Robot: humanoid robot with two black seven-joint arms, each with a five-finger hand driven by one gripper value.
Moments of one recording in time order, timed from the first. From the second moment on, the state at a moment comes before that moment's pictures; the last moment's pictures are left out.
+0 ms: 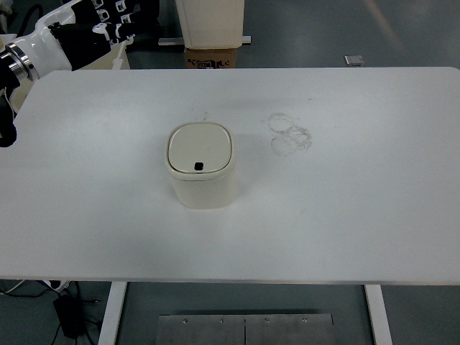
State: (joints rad) left arm -1.15 0.77 -0.36 -1.16 -0.03 -0.40 -0.07; right arm 0.01 0.00 0.36 0.20 -0.14 0.03 0.08
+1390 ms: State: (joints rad) left arm -1.76 0.78 0.34 -1.55 0.38 -0.49 0.08; right arm 0.01 0.00 0.36 0.20 -0.14 0.03 0.08
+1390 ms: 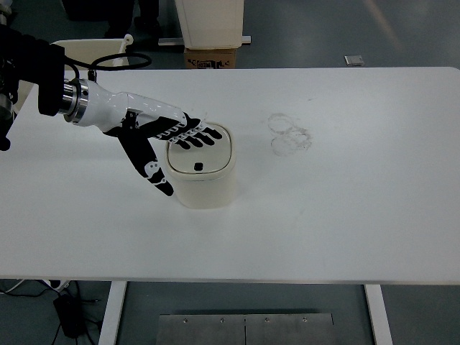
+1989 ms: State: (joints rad) left arm -1.76 0.72 0.40 -1.51 0.42 -0.47 0.08; right arm 0.01 0.00 0.36 0.20 -0.14 0.03 0.08
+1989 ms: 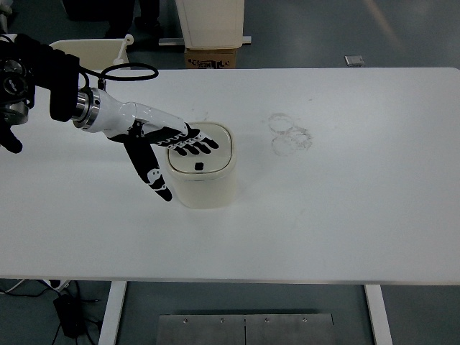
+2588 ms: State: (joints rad) left arm -1.73 0.71 0.40 -1.51 0.42 -0.47 0.08; right arm 0.01 0.00 0.36 0.20 -0.14 0.03 0.08
